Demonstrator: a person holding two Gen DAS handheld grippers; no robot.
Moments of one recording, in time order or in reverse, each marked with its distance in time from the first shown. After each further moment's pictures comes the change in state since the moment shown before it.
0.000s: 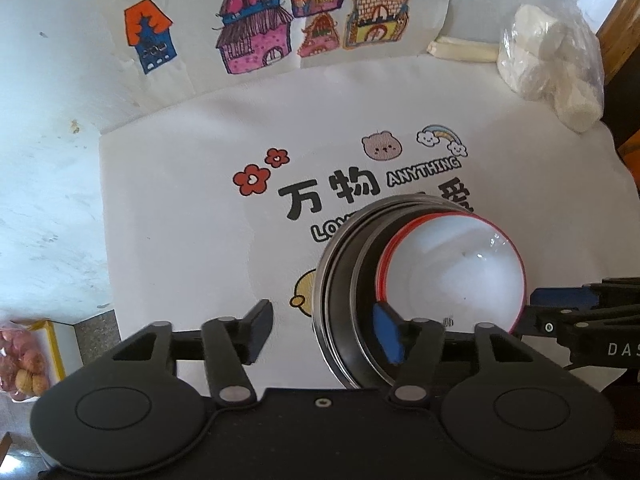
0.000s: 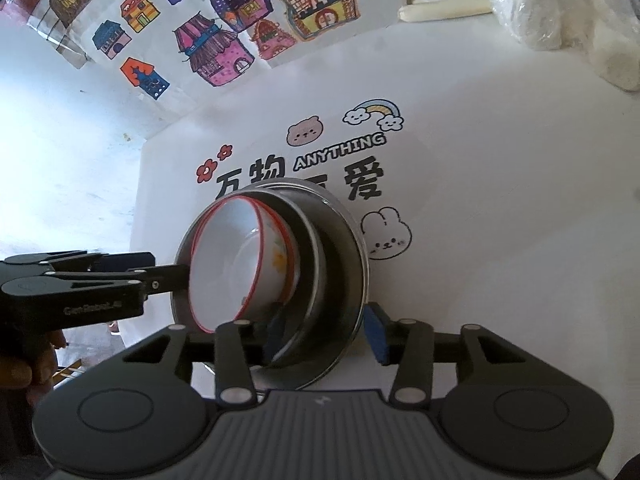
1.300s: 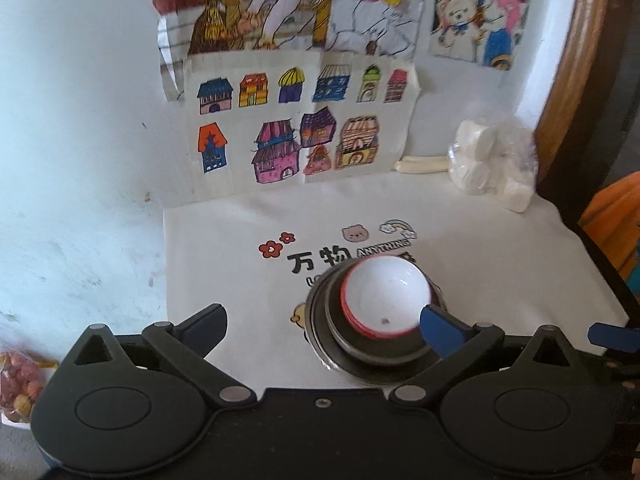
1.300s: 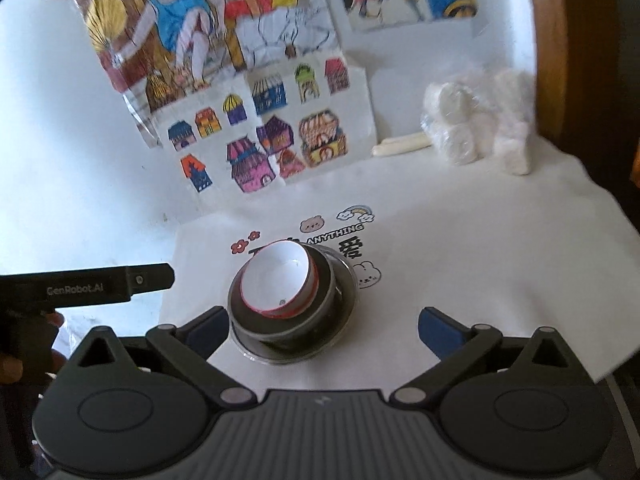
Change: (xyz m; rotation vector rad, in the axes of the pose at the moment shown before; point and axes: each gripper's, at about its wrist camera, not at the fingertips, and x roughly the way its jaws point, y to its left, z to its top) left arm -0.137 -0.012 -0.097 -0.012 -0.403 0.010; right arm -0.136 0.043 -0.121 -0.030 -0.468 -0.104
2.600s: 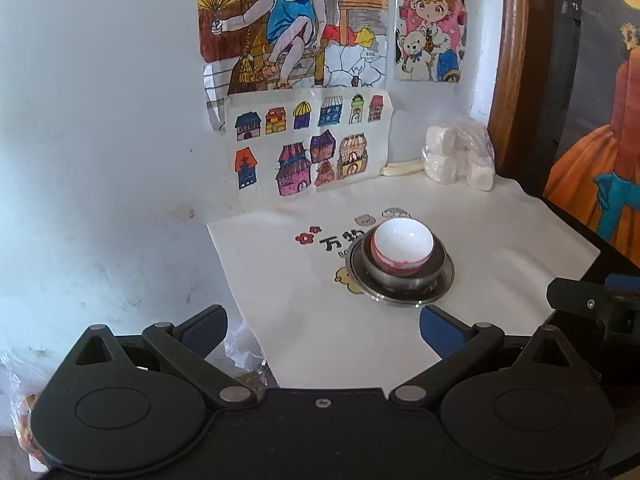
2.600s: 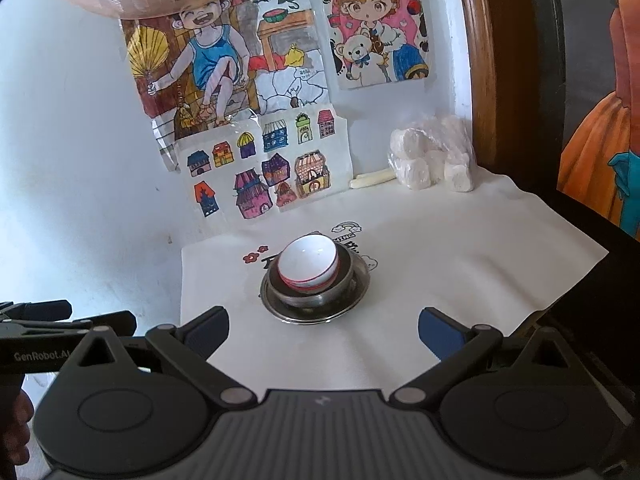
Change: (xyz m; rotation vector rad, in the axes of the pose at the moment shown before) left arm -0.112 0.081 -0.084 0.153 -0.124 -0.062; right arm -0.090 0.117 -0.097 0.042 -0.199 -0.182
